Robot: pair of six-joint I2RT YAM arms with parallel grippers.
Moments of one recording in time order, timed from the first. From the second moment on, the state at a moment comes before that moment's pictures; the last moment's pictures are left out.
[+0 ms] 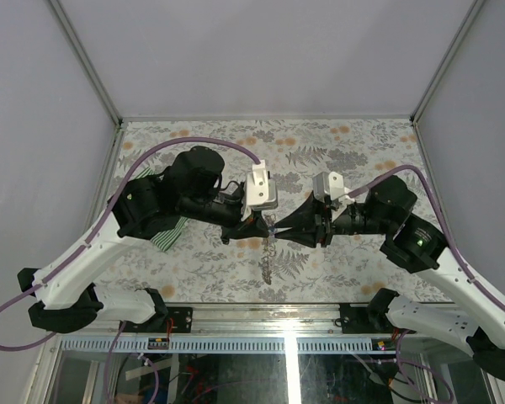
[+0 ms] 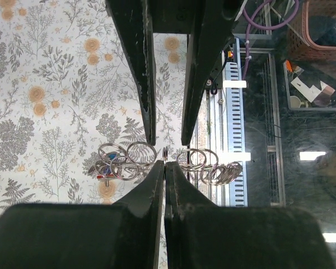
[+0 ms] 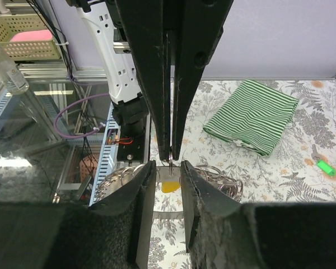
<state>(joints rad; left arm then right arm) -0.98 1.26 1.71 -1.01 0.54 0.26 0.83 0.86 1.09 -0.28 -0.73 -0.04</state>
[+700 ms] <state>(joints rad) -0.98 1.27 1.72 -1.02 0.54 0.28 0.83 0.92 1.08 -0.27 -0.77 -0.04</state>
